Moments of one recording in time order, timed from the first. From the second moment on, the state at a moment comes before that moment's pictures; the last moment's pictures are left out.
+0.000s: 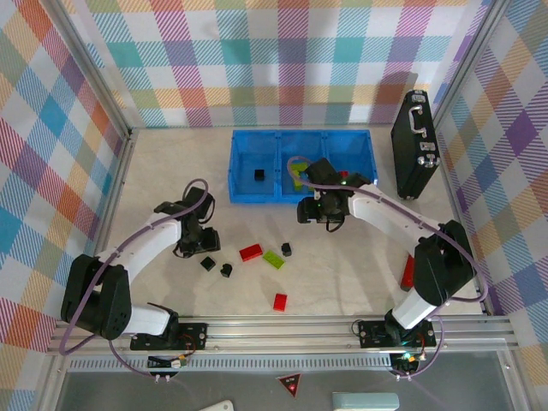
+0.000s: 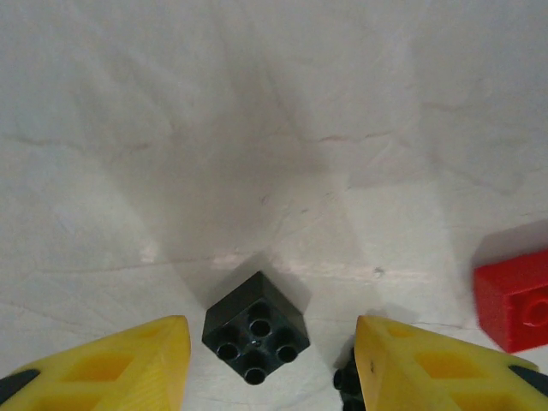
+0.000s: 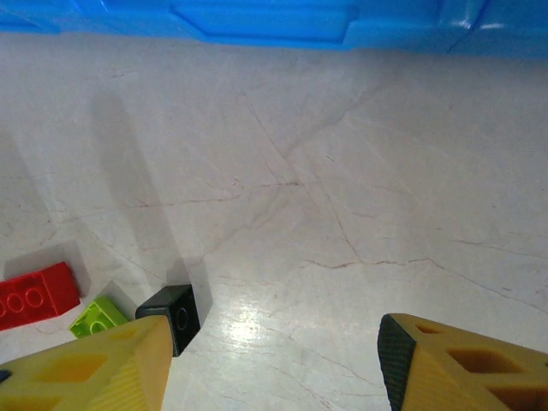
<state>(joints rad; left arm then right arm) -0.34 1.36 0.85 -0.89 -0.02 -0.53 0.62 1.60 1.25 -0.84 -0.01 0.51</state>
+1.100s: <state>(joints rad) -0.39 1.40 0.70 -0.79 -0.05 -0.69 0.62 1.57 1.18 -0.81 -0.03 0.52</state>
